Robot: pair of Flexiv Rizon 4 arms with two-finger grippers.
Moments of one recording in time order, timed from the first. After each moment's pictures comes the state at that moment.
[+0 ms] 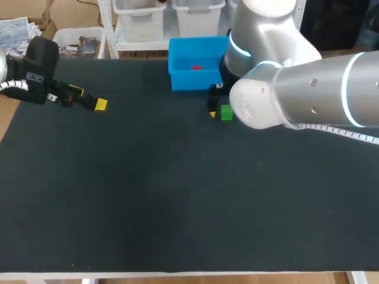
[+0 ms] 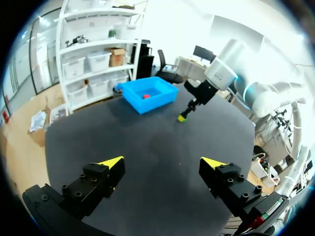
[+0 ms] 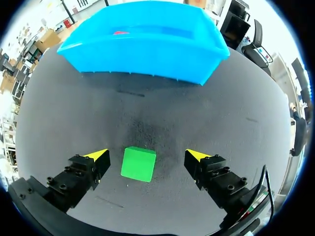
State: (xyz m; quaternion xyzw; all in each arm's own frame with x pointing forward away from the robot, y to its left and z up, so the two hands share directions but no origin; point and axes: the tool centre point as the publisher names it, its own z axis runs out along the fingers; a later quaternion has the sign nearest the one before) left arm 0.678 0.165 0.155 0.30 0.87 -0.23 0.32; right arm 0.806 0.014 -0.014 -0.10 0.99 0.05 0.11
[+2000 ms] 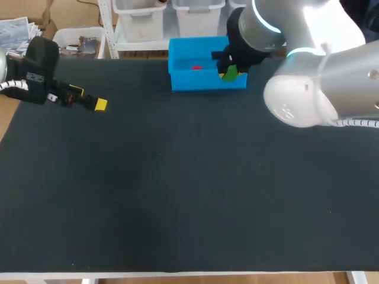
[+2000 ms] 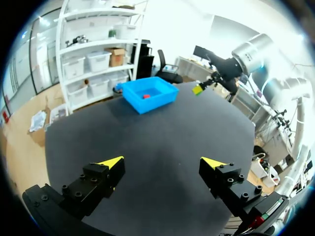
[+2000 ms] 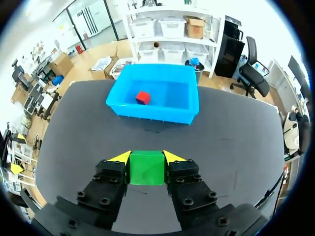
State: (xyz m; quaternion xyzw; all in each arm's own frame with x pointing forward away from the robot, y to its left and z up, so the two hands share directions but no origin) left arm 0.678 0.165 0.155 0.30 0.87 -0.23 0.32; right arm 0.804 0.025 0.118 -0.08 0.96 0.11 0.25
